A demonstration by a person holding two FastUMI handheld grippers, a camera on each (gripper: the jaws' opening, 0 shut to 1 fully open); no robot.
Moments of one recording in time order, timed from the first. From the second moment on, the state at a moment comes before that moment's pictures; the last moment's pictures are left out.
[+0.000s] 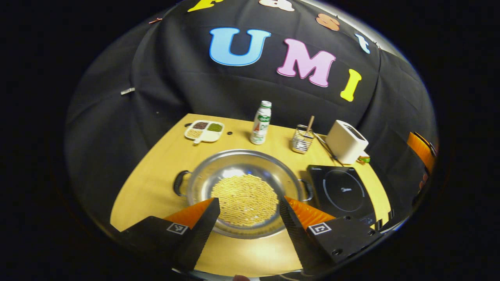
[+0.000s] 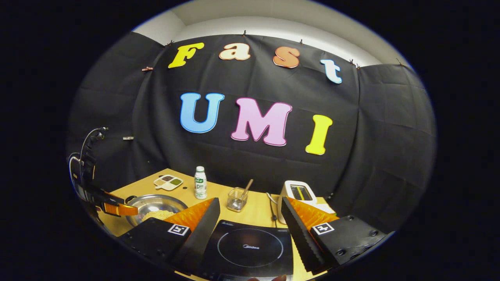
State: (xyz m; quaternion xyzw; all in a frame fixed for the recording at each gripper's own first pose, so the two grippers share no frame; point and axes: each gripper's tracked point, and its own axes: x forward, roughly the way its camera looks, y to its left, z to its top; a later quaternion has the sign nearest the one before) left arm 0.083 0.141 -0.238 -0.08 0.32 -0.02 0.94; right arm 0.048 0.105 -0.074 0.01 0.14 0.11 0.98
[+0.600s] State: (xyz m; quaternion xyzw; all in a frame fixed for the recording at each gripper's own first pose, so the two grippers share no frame) left arm 0.119 0.239 -0.290 -0.05 0.36 0.01 0.93; right arm 0.064 0.218 -0.187 0.07 0.29 0.17 0.94
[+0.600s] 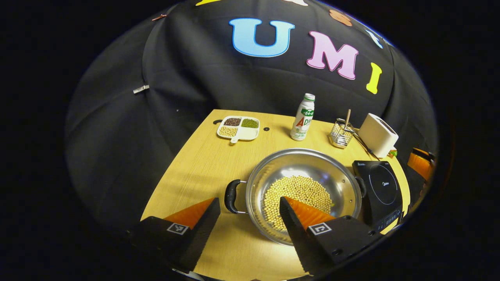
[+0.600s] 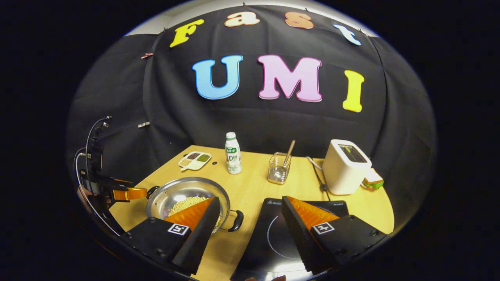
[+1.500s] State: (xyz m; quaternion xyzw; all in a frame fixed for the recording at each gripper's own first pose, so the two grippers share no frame) left arm 0.174 0.248 -0.376 -0.06 0.42 -0.01 0.90; right arm 0.080 0.300 -0.333 0.11 0.46 0.17 0.86
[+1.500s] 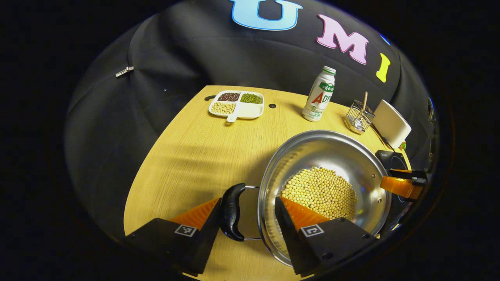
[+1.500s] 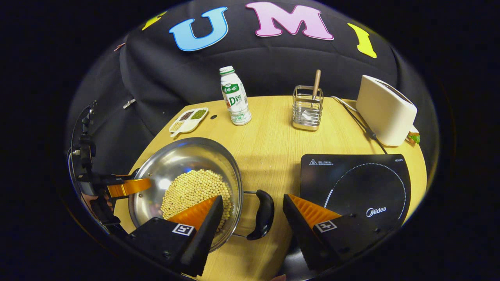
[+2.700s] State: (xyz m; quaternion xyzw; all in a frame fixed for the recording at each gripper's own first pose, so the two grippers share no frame) left arm 0.136 0.229 -0.343 -0.05 0.42 0.00 0.91; right arm 0.062 0.279 -0.328 0.11 0.50 0.15 0.84
